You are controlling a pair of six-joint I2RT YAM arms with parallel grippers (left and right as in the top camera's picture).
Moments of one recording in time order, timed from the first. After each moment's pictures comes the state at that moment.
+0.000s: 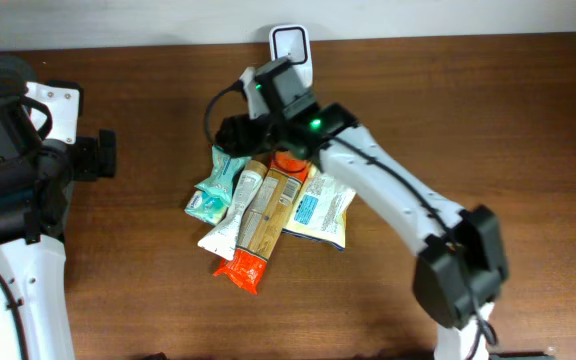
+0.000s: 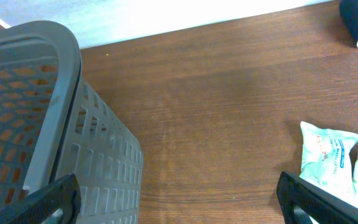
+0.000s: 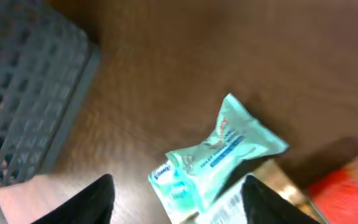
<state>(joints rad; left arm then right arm) 0.28 1.28 1.36 -0.75 0.08 0.36 0.63 2.04 1.77 -0.55 -0.34 0.44</state>
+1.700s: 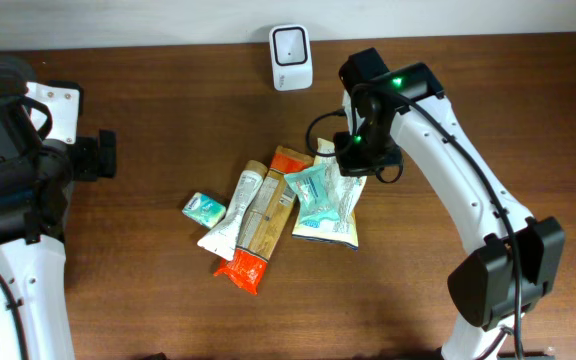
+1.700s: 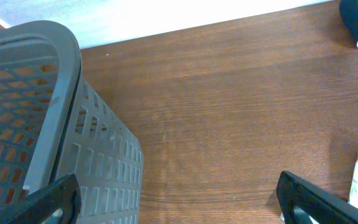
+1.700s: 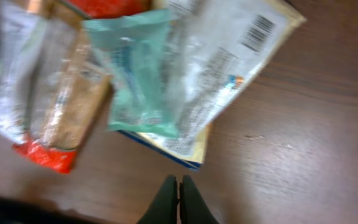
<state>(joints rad) 0.28 1.28 1.36 -0.75 0.08 0.36 0.37 1.92 1.85 -1.42 -0.13 0.25</state>
